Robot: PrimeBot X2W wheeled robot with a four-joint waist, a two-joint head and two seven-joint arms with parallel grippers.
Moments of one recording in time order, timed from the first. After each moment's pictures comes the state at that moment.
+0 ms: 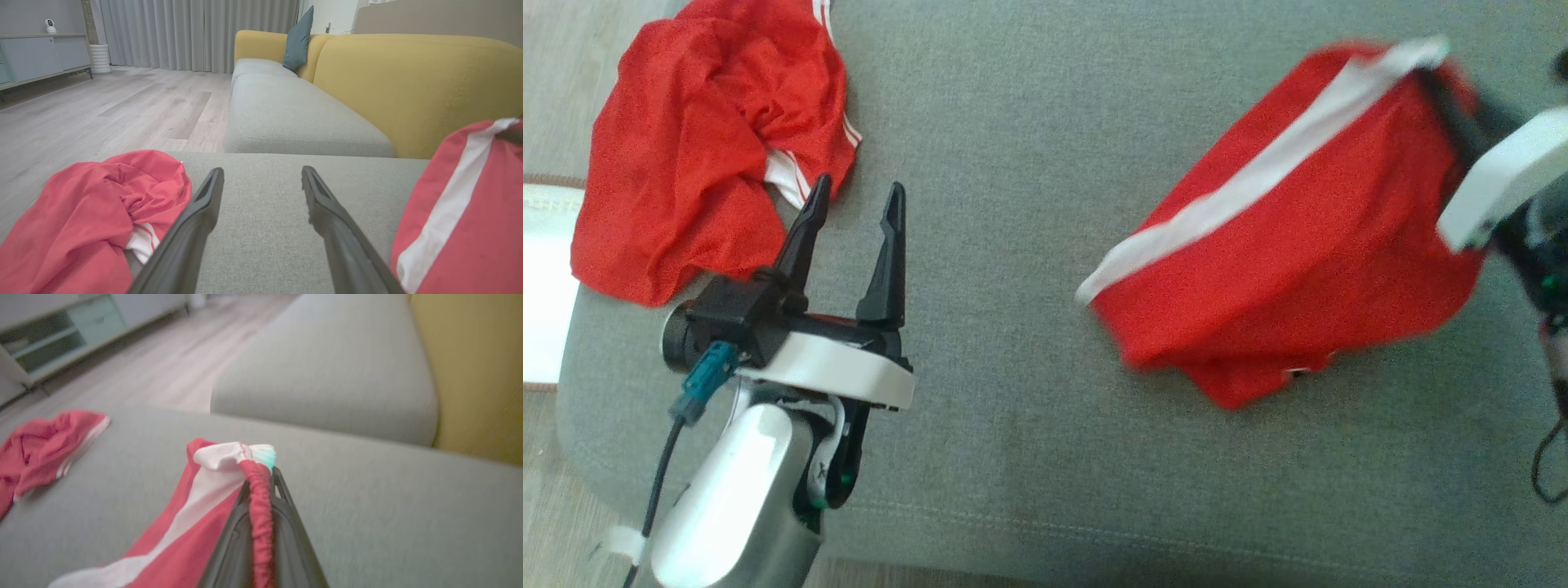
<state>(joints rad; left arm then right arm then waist) -0.32 0.25 -0.46 0.07 -0.41 0.18 -0.25 -0.59 -0.42 0.20 0.24 0.53 0.13 0.42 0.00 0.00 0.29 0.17</state>
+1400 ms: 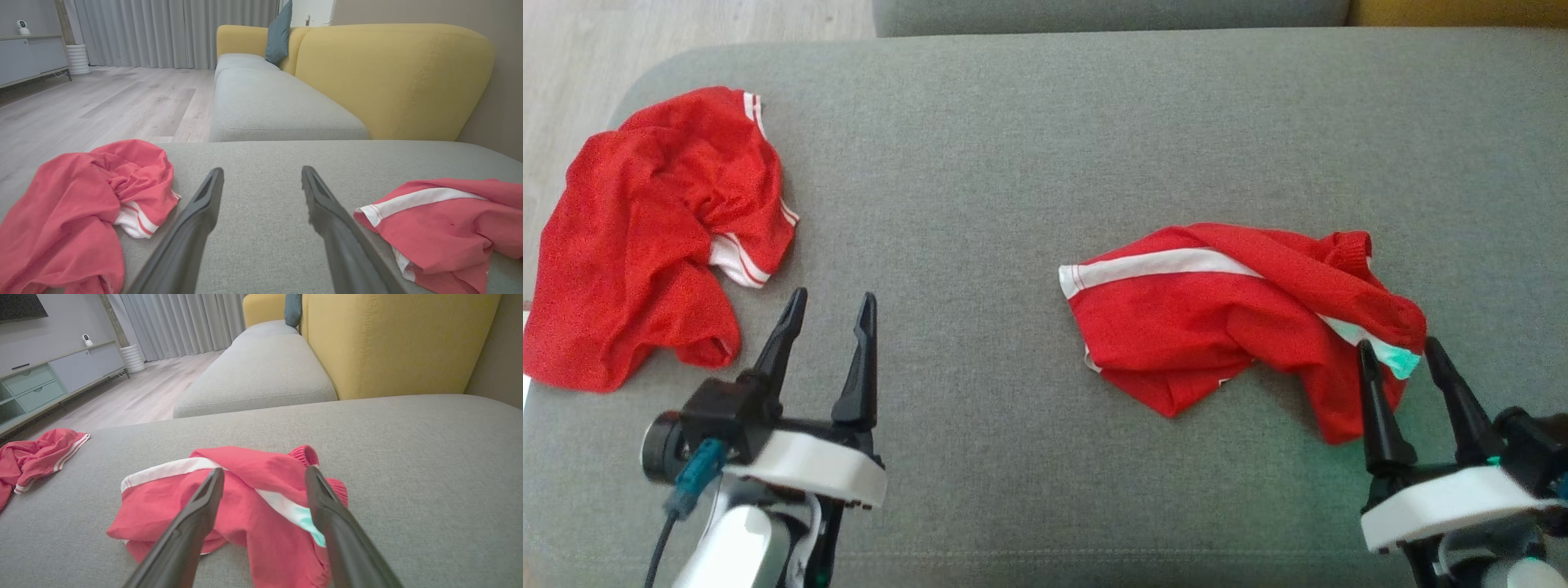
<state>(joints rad) -0.10 0.28 -0.40 0.02 -0.36 0.19 -0.23 0.13 -0.05 -0.04 -0.12 0.20 0.13 0.06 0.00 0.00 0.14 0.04</state>
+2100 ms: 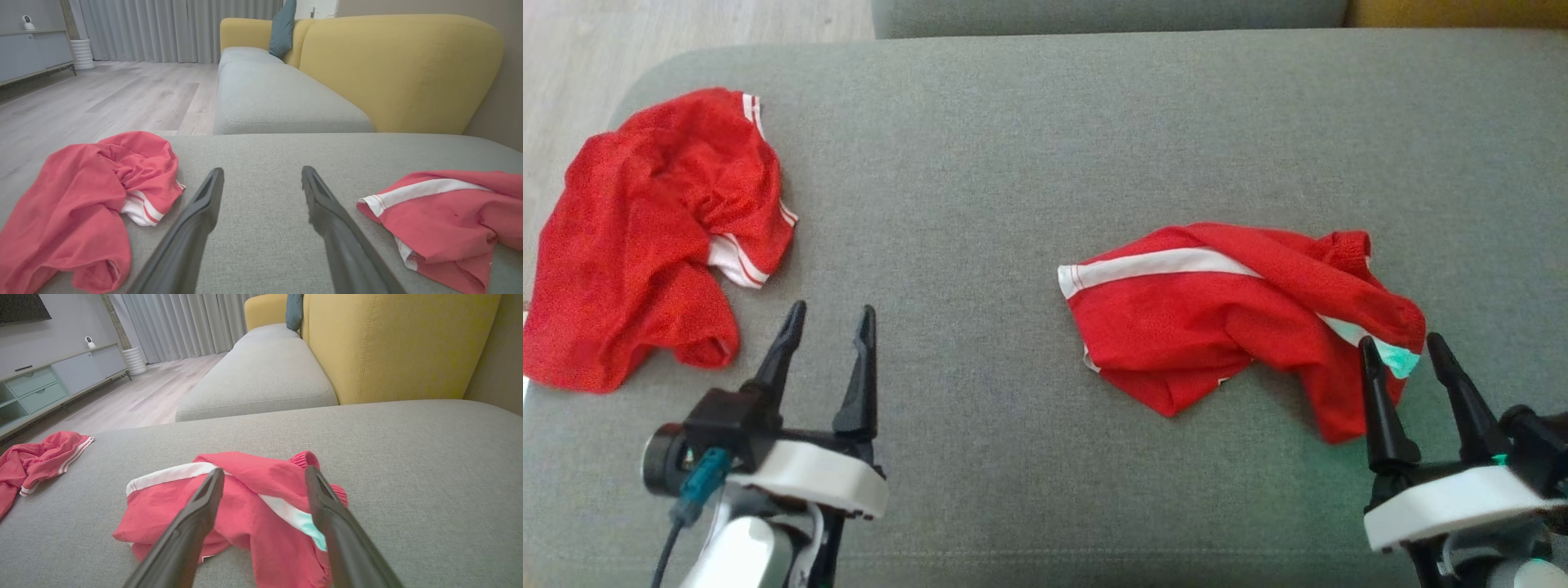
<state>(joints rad) -0.07 0.29 -0.41 0.00 -0.36 0.21 -0.22 0.15 -0.04 -0.04 -0.17 0.20 0.13 0.08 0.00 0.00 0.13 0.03</state>
